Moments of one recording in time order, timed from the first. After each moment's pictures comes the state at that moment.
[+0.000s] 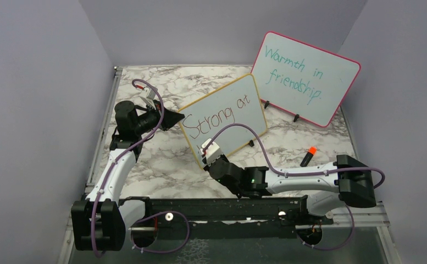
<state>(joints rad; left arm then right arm) -0.02 1.07 0.69 0.20 0.84 -0.40 1.38 1.45 0.88 0.03 0.68 0.16</state>
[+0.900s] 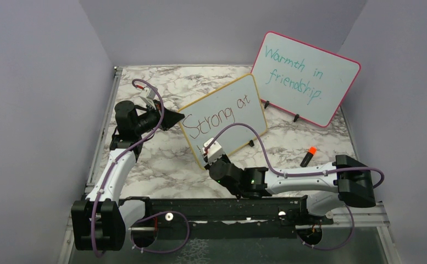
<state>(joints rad) -0.02 1.08 0.69 0.20 0.84 -0.40 1.38 1.46 0.88 0.05 0.76 0.18</state>
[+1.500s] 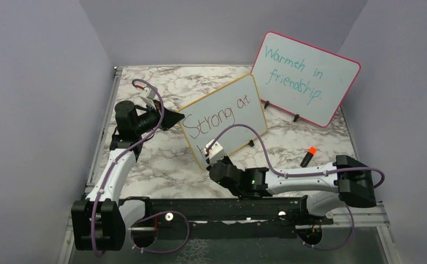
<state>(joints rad) -0.02 1.08 0.69 0.20 0.84 -0.40 1.38 1.45 0.86 -0.02 0.76 0.24</state>
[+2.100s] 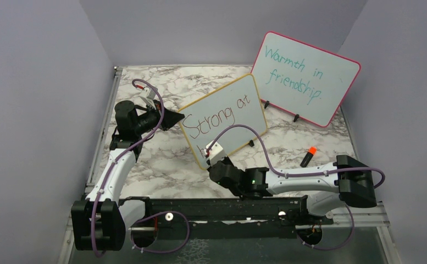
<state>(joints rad) -0.02 1.08 0.69 0.19 0.84 -0.39 1.38 1.45 0.86 -0.07 0.73 0.26</state>
